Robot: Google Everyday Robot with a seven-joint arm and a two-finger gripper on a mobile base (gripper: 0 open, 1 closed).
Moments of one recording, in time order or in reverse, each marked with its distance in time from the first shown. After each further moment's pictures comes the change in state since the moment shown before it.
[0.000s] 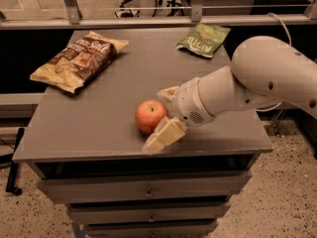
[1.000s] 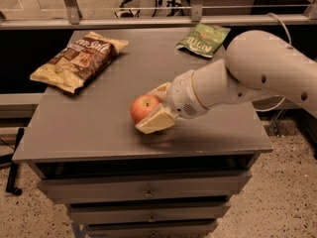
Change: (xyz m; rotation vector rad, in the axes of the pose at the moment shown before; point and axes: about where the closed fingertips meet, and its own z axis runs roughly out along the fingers) arm -0.020 -0.015 0.006 0.026 -0.036 -0.032
